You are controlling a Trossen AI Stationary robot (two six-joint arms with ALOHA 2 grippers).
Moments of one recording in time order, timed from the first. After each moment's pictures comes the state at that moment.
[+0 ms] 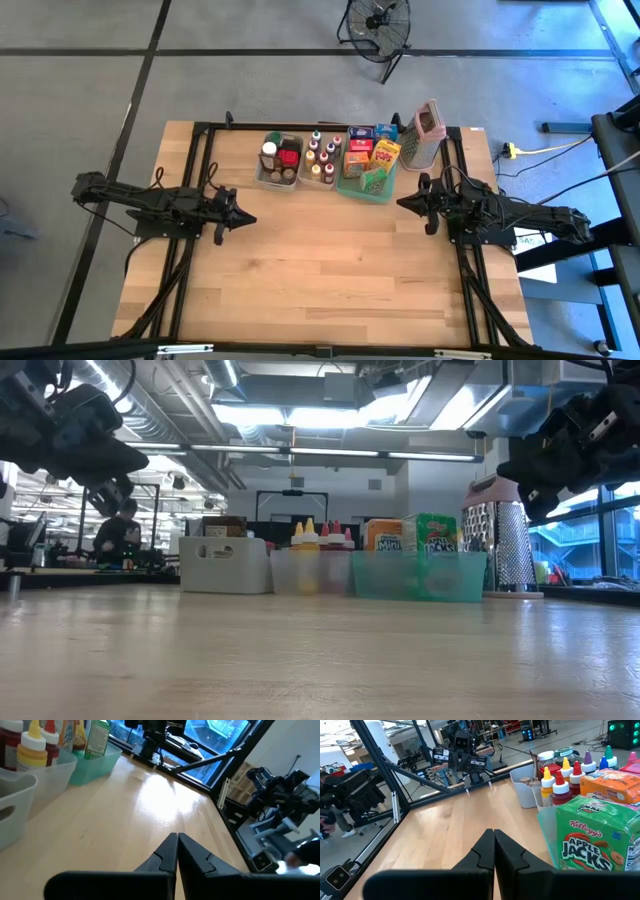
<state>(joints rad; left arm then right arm) -0.16 0.18 0.01 0.02 -0.09 -0.52 -0.15 0.13 0.01 0.03 -0.15 0.31</state>
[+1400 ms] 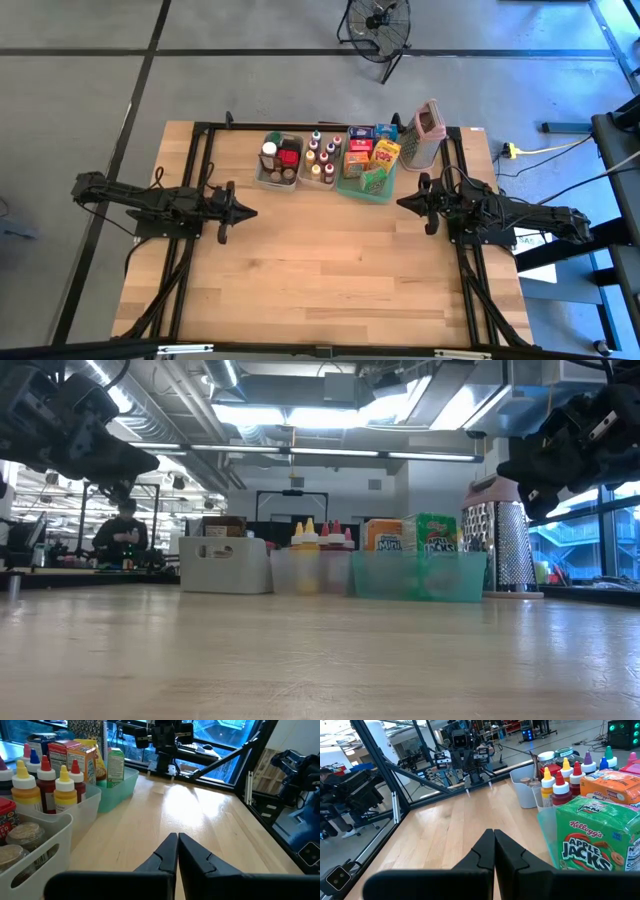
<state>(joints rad) -0.16 0.18 0.01 0.04 -0.19 -0.27 -0.15 0.13 0.01 0.03 -0.15 0.31</state>
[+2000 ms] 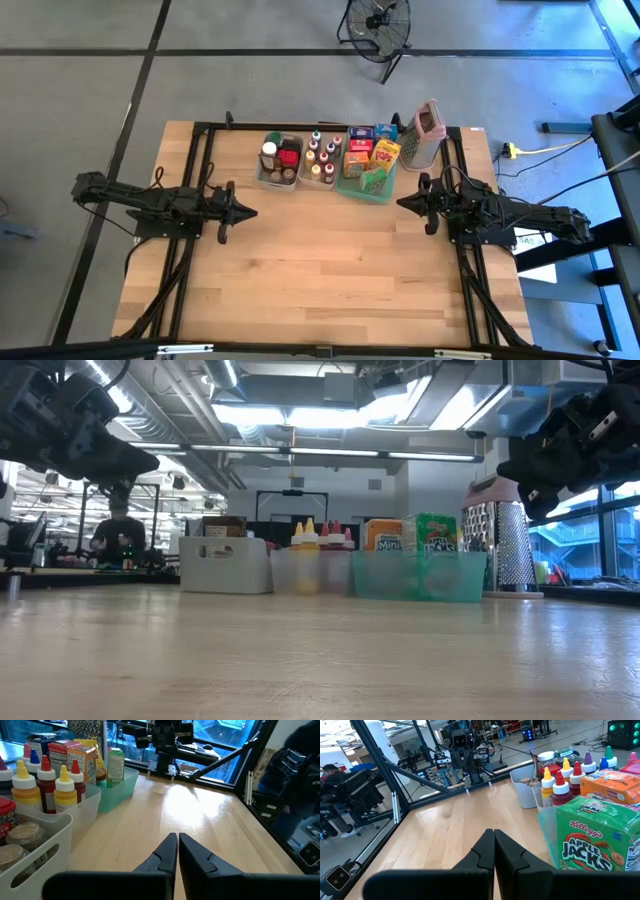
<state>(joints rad) -0.16 0.18 0.01 0.04 -0.19 -0.27 -0.15 0.13 0.01 0.03 -0.15 0.31</state>
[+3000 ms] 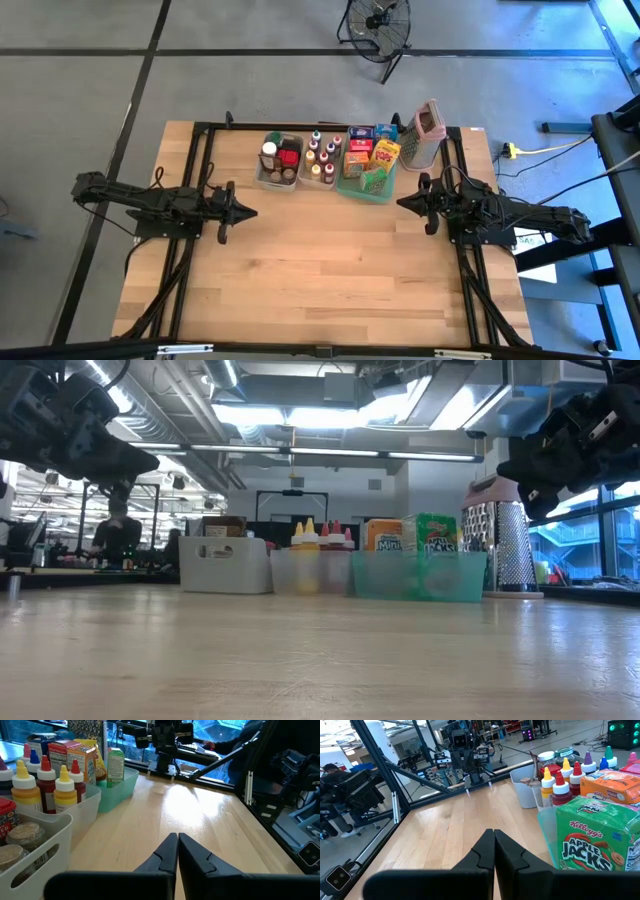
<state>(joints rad) -0.16 0.18 0.01 0.04 -0.19 -0.27 -0.15 0.13 0.01 0.03 -0.15 0.31</state>
